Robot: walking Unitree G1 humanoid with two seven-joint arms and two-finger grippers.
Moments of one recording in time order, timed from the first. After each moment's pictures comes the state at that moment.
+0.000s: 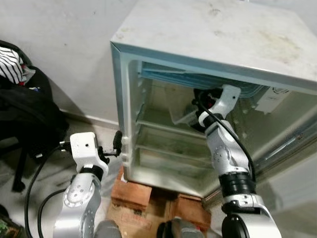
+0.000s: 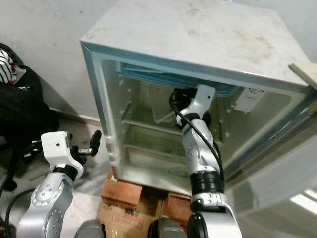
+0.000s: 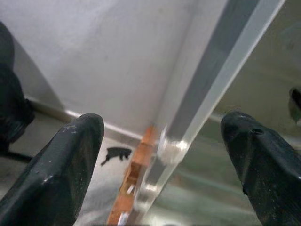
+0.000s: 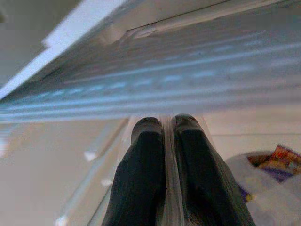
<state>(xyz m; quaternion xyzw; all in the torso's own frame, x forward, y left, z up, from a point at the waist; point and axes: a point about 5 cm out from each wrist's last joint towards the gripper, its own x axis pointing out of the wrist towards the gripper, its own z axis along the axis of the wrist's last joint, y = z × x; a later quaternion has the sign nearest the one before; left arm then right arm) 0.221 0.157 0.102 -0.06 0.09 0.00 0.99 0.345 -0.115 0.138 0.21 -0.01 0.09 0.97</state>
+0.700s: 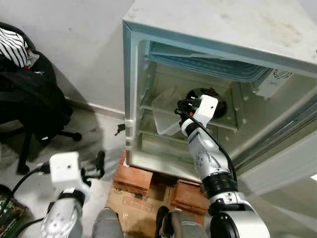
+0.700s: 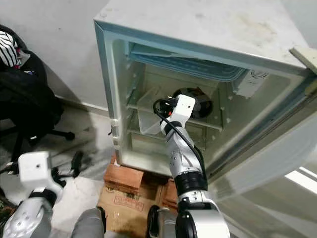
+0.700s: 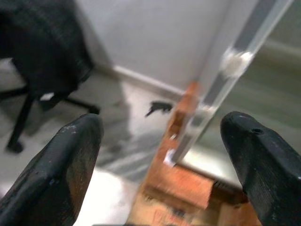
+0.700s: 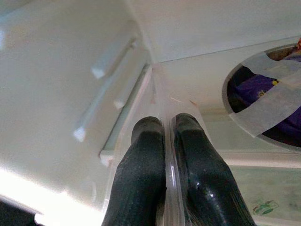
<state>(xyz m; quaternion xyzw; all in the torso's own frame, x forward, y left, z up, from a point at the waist) 0.166 0.180 0.102 -0.02 0.15 0.06 0.99 0.350 -0.088 0.110 0.23 0.06 0.06 0.97</state>
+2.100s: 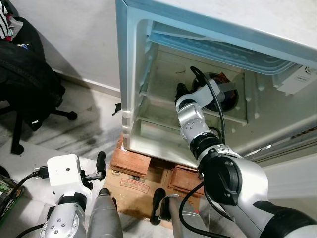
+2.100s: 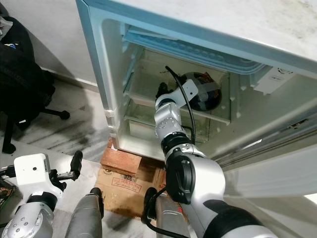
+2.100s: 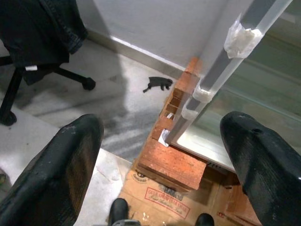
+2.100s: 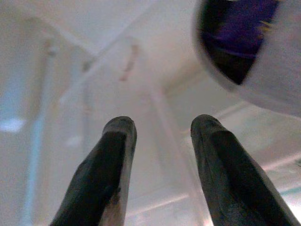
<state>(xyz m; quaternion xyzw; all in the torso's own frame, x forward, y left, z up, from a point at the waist) 0.165 0.164 0.117 -0.05 0.14 0.07 0.99 0.391 -0.064 0.146 0.42 0.09 -0.04 0.90</state>
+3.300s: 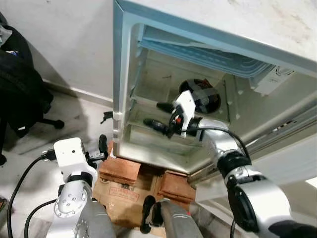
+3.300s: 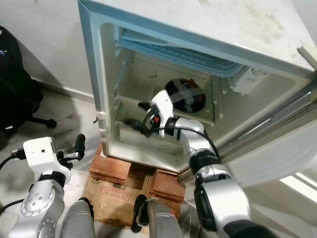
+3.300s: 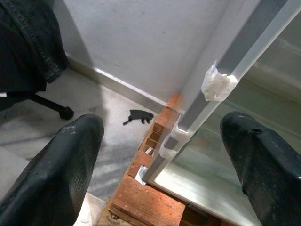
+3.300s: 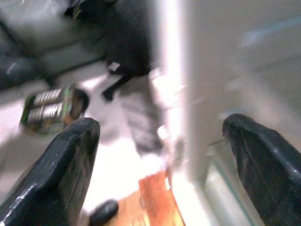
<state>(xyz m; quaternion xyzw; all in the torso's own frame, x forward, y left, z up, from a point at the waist) 0.207 0.163 0.109 -0.06 0.08 0.08 0.99 0.342 -0.072 0.108 -0.04 0.07 0.54 0.84</state>
